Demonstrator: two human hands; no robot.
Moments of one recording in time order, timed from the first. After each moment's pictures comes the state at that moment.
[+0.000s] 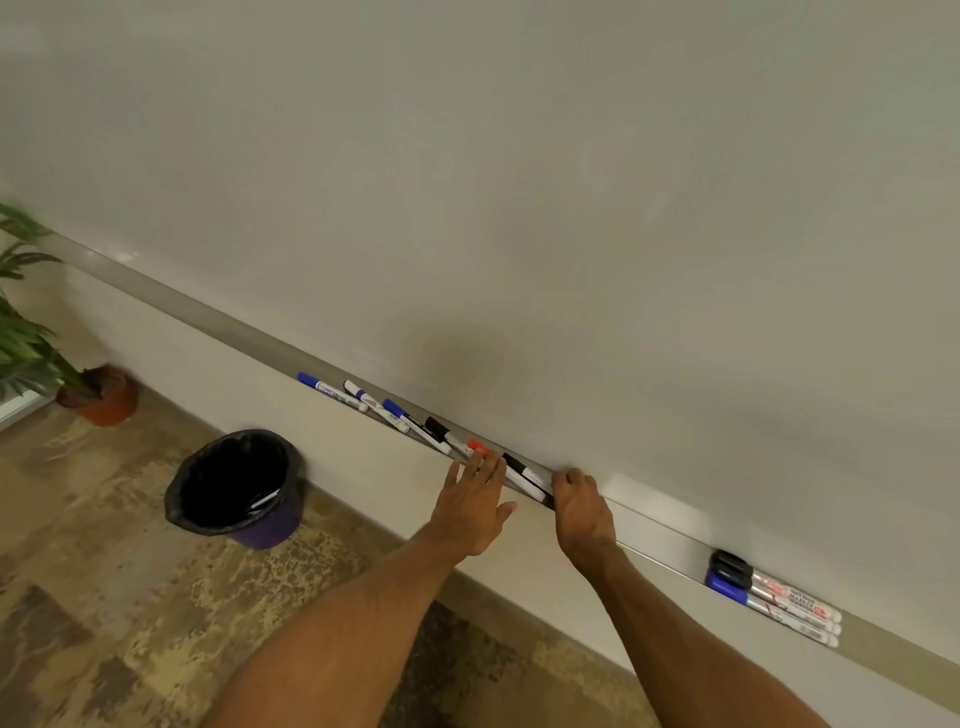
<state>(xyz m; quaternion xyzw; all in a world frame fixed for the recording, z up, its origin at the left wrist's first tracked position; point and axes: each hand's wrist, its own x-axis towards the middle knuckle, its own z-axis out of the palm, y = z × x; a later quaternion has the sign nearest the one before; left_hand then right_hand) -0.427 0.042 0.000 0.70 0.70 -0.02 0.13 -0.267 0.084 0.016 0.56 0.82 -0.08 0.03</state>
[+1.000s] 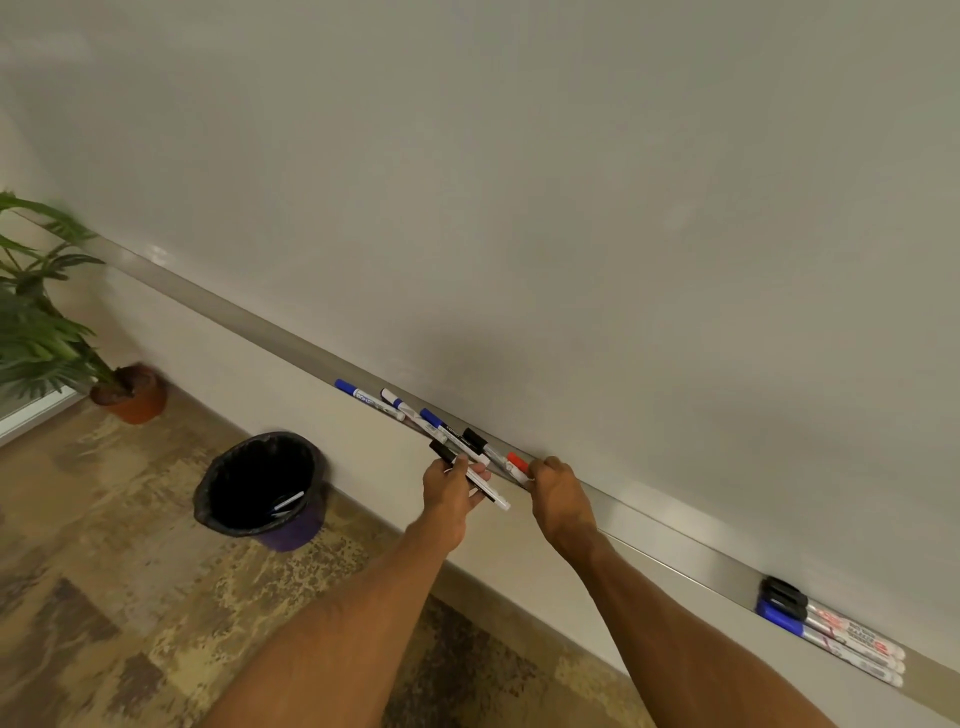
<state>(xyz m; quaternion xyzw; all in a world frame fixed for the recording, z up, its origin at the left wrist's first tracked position) -0.486 0.042 0.017 0.02 0.58 0.62 0.52 -0.350 0.092 0.015 0.53 0.82 -0.18 -0.08</state>
